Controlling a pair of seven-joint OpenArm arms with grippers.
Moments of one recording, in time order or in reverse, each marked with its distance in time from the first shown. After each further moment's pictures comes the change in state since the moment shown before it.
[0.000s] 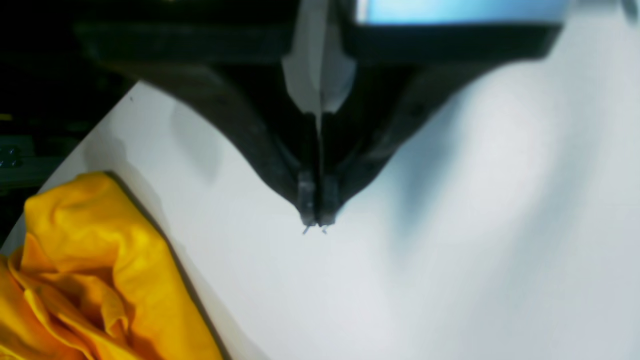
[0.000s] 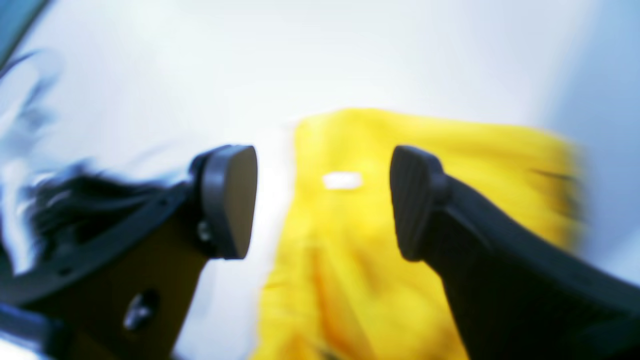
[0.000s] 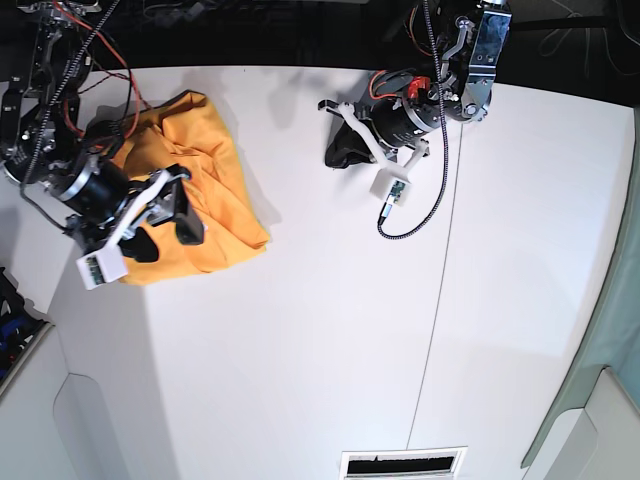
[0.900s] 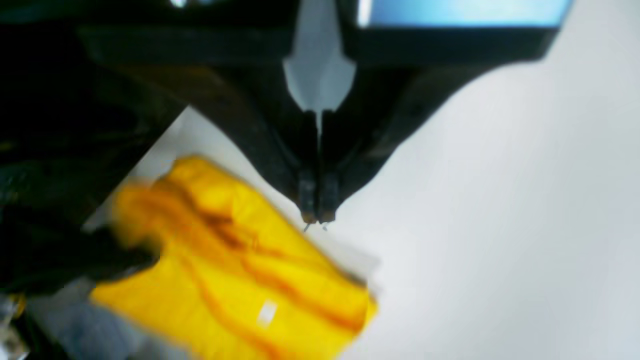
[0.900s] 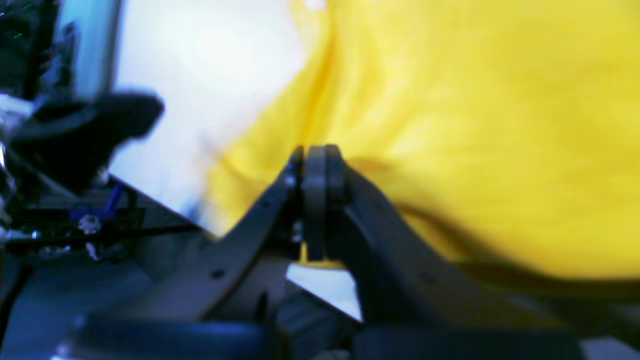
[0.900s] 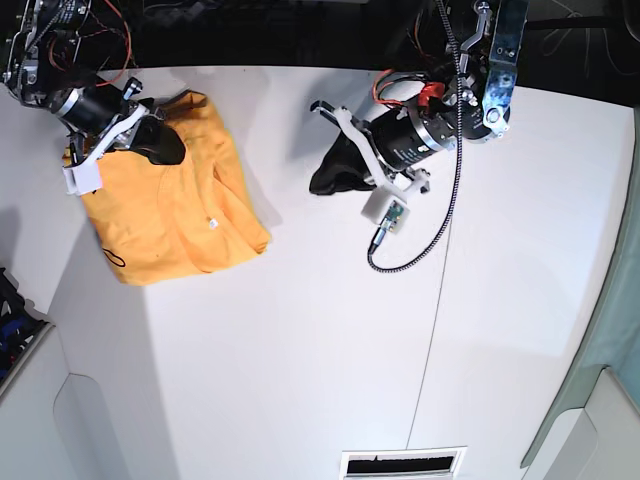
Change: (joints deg) left arm 3.2 -0.3 0.0 22.4 -4.9 -2.1 6.7; right arm -11.2 -4.9 10.3 -9.5 22.0 4.9 -8.3
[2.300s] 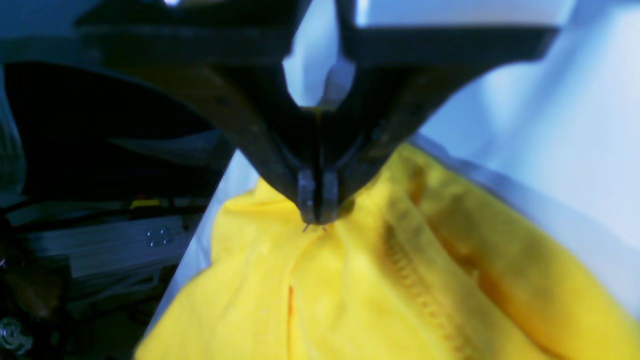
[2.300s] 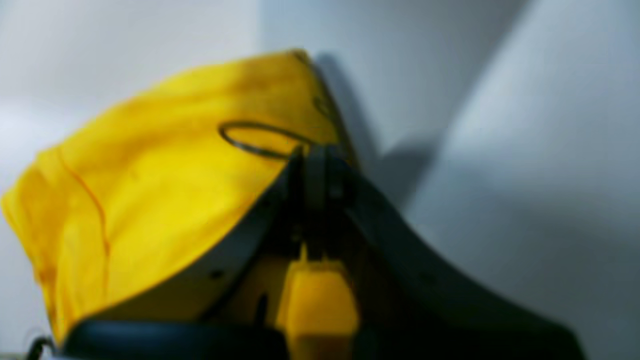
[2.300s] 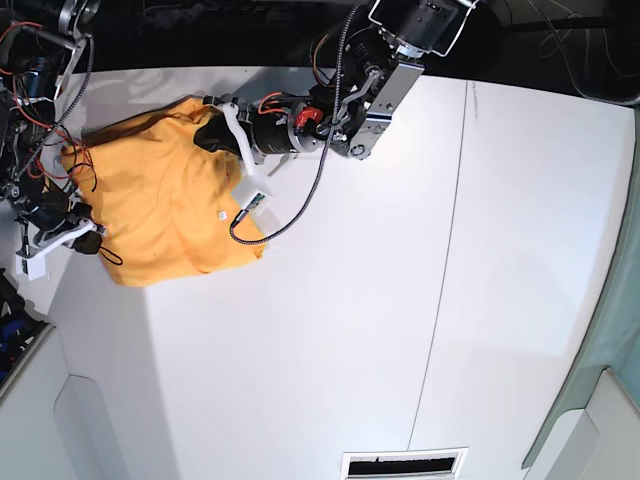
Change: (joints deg) left arm -18.8 10.5 16.5 -42.0 -6.0 2.5 0.7; right arm 27.2 9.2 2.4 -37.0 -27.8 -3.5 22.4
